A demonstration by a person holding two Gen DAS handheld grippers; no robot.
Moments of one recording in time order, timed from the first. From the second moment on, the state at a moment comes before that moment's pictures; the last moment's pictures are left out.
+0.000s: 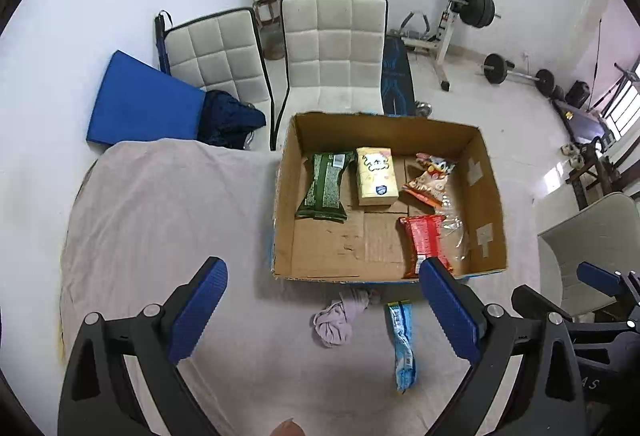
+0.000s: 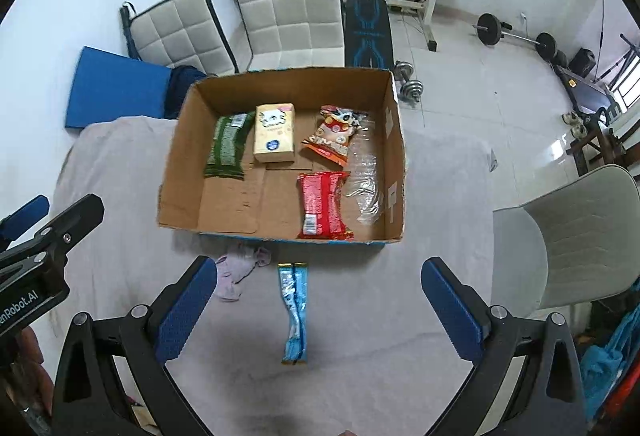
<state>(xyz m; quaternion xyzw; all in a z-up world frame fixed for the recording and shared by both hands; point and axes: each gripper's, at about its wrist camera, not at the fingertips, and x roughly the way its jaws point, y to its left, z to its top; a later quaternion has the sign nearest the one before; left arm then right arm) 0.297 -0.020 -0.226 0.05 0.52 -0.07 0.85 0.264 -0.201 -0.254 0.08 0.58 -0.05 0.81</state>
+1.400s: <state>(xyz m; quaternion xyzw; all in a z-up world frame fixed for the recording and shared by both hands) 0.319 -0.062 -0.489 0.17 0.70 -0.11 0.69 0.203 -0.192 -0.492 0.14 0.75 -0.08 0.64</state>
